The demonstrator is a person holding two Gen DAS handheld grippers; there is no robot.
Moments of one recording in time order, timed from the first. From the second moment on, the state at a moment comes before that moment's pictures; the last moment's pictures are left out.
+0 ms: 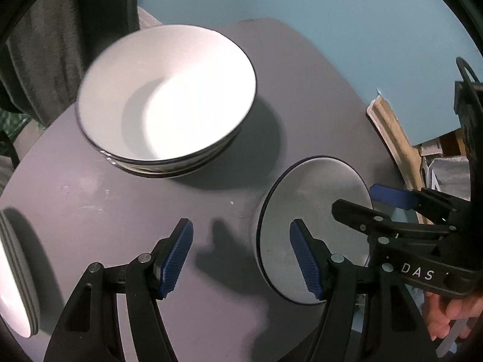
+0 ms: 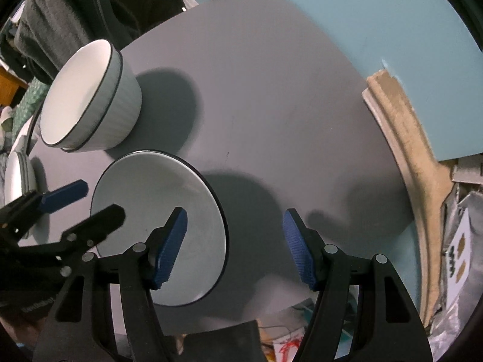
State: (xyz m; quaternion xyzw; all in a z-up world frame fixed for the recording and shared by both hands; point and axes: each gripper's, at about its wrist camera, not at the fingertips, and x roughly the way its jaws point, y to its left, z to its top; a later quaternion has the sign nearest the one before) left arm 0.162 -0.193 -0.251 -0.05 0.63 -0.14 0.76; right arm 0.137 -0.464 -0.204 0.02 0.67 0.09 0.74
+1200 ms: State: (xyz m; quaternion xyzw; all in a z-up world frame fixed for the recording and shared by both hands) left arm 0.163 -0.206 -0.286 -0.06 0.67 -0.15 0.72; right arm 0.128 -0.464 -0.221 0.04 0.69 0.11 0.71
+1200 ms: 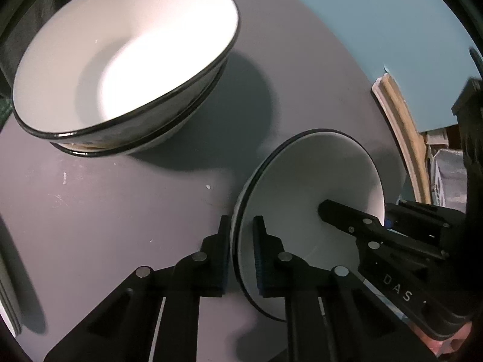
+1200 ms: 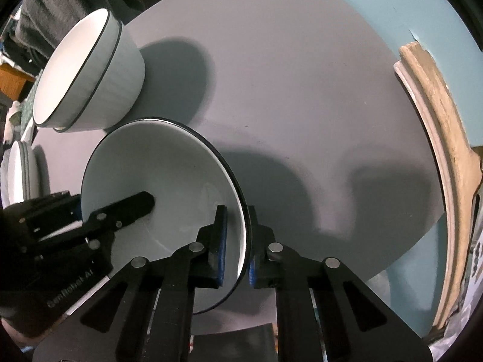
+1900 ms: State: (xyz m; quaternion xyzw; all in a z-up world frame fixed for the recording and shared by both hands) left arm 0.145 -0.195 -0.252 -0.10 0.67 -0.10 0.73; right arm 0.170 -0.425 -0.167 0.02 0.69 0.13 0.71
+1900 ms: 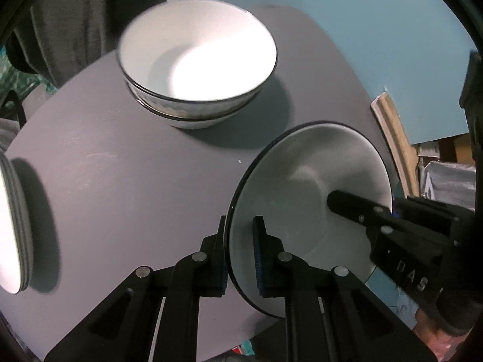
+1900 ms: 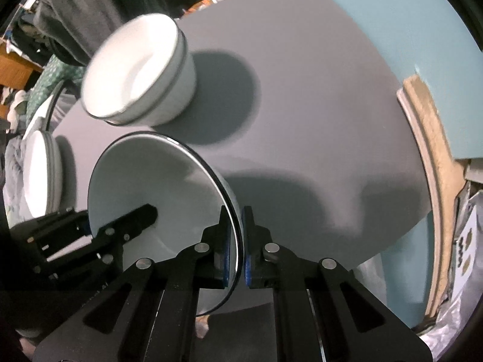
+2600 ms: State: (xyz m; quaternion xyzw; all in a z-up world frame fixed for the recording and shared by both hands) left arm 0.192 -0.137 -0.187 -0.11 0.62 -0.07 0.77; right arm 0.208 -0.378 -0.125 -0.01 0.64 0.18 0.75
